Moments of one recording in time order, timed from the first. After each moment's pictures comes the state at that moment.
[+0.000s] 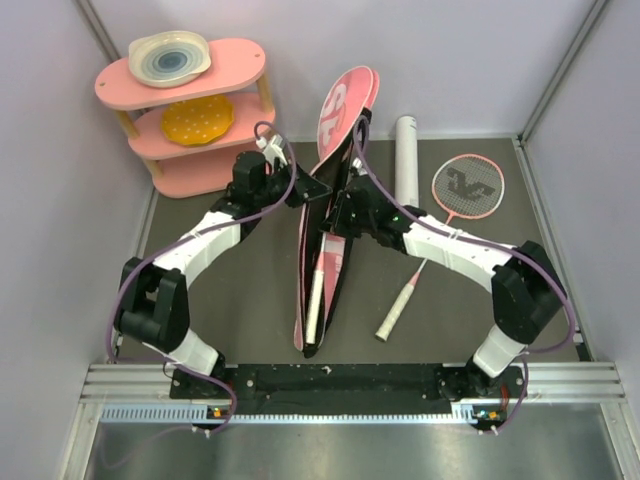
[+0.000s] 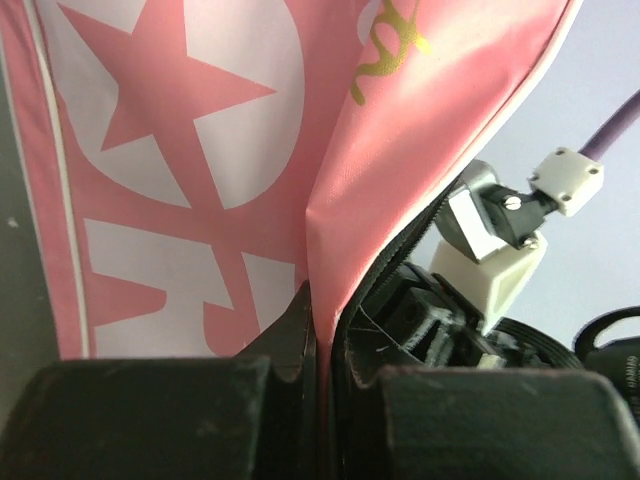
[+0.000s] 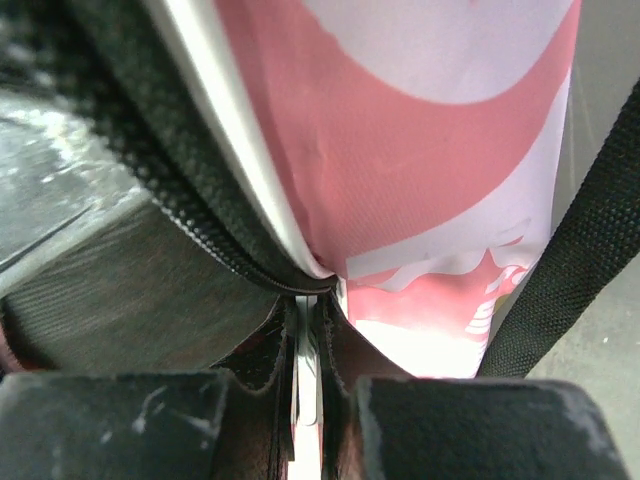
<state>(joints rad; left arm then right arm) -0.37 1.55 1.12 0.13 0.56 -0.84 0.74 1.65 1.23 -0.19 -0.05 0.86</state>
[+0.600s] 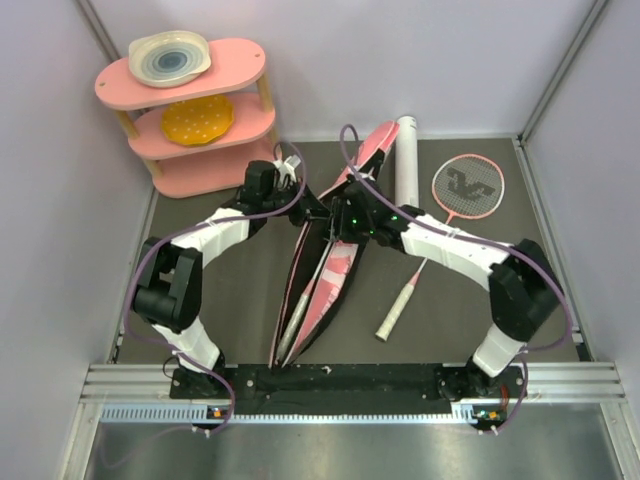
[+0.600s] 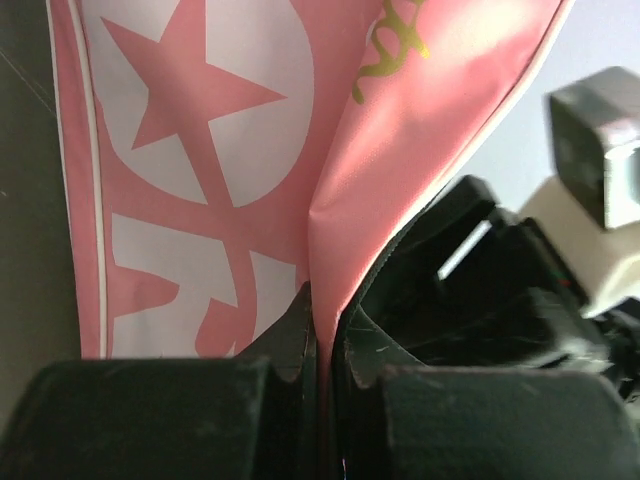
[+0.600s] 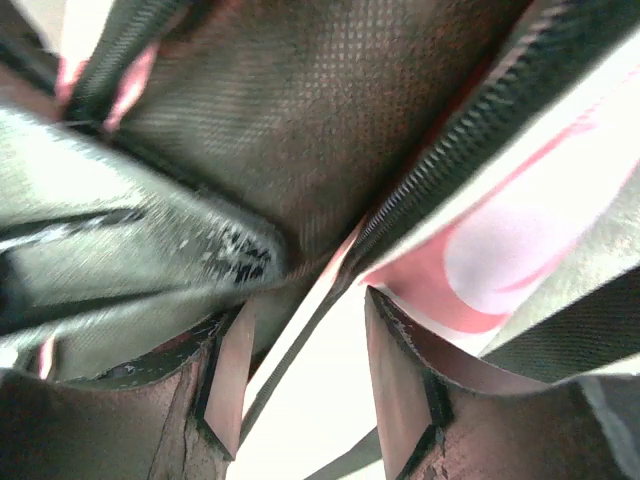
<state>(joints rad) -0.35 1.70 1.12 0.07 0.77 -0.86 0.75 1.71 1.26 -0.30 0.02 0.70</state>
